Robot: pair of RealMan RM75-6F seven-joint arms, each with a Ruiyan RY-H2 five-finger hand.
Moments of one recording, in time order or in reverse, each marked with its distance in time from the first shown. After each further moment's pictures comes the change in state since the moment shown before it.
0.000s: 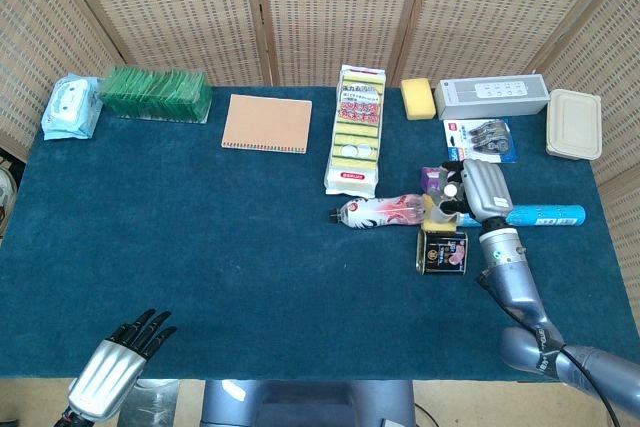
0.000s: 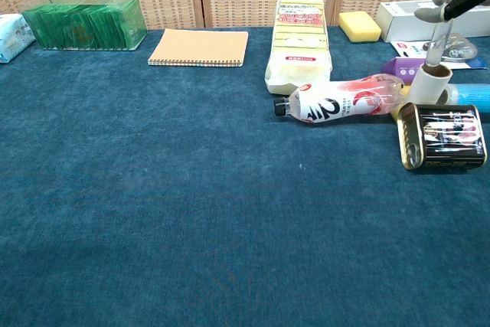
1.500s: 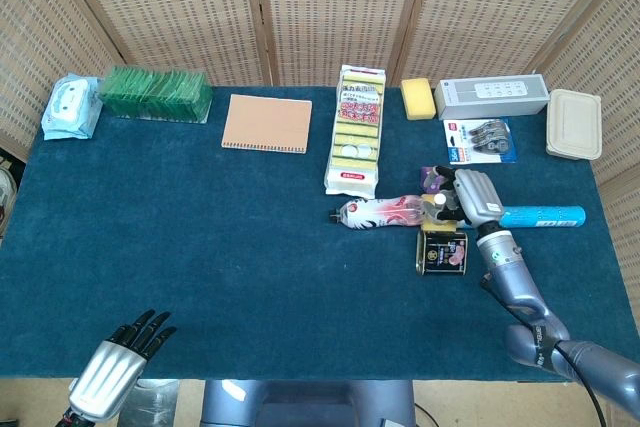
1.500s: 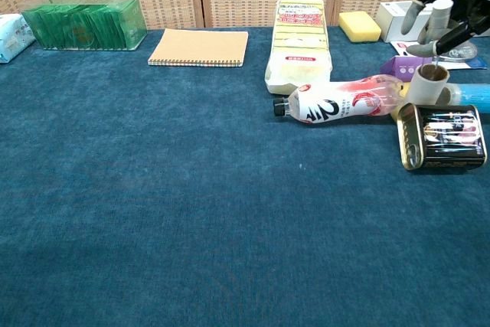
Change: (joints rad) left arm 0.004 -0.007 0.003 -0.002 -0.010 -0.002 0.011; right arm 0.005 -0.070 -0.066 0.224 -0.185 -0.089 0.276
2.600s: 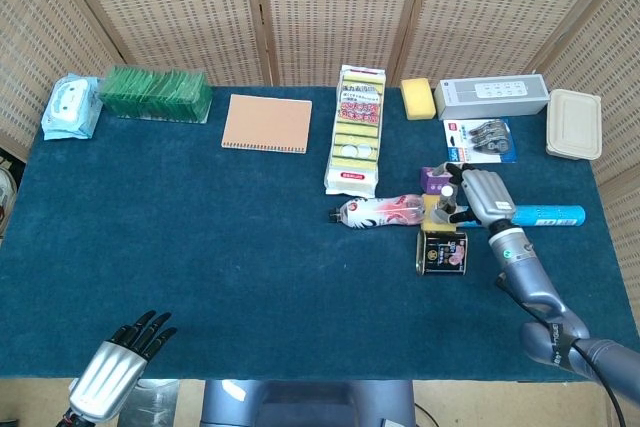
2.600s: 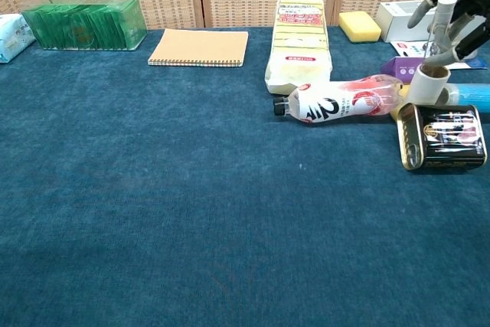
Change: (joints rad) left arm 0.000 0.001 0.002 0.000 0.004 0.002 0.001; right arm 0.009 0.077 -0.024 -0.021 0.007 -0.063 -0.065
